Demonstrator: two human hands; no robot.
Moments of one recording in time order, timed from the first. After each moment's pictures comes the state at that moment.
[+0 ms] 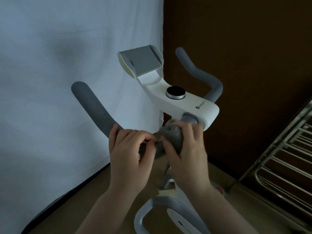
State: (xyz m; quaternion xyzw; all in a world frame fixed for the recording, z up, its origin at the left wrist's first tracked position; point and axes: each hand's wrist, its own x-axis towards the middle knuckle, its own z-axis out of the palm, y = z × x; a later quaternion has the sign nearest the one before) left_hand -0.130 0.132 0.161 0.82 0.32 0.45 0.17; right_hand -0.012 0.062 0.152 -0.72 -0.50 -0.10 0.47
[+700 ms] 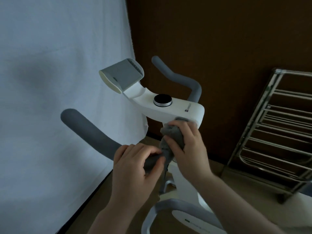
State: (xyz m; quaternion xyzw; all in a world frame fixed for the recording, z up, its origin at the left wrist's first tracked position) left_hand -0.149 0.159 0.170 0.89 0.17 0.38 0.19; right_hand -0.012 0.074 0.160 -0.76 -0.44 -0.09 0.47
